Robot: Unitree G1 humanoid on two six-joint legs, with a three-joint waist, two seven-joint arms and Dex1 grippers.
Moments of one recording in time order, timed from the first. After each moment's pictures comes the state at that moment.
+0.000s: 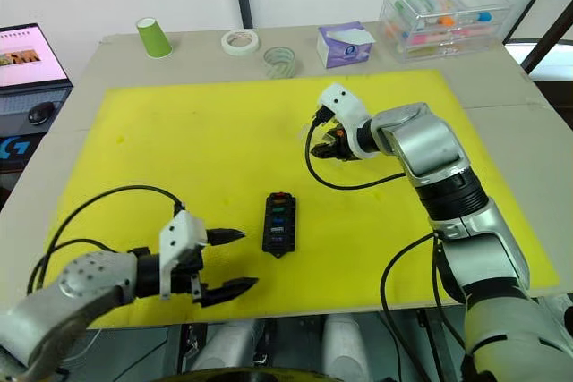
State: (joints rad) left arm 0.15 0.68 -0.09 -0.82 -0.54 0.75 -0.67; right arm -0.94 -0.61 0.30 0.02 0.20 1.13 0.86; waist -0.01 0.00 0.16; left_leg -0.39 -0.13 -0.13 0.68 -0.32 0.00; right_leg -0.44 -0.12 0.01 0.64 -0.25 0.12
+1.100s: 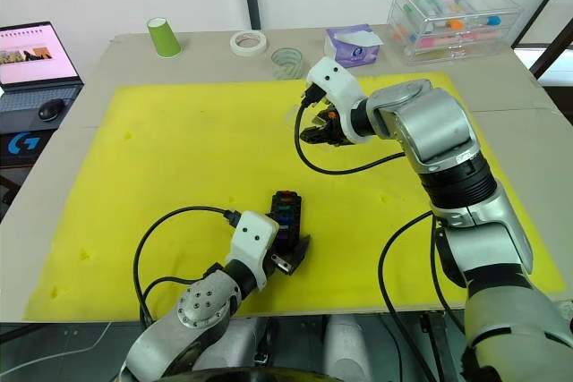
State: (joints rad) left arm 0.15 0.15 -0.56 -0.68 -0.05 0.74 0.00; right arm -1.03 -0.62 0.29 -0.05 0.28 1.22 0.82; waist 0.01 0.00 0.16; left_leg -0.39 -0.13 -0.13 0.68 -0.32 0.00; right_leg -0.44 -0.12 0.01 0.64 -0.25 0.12
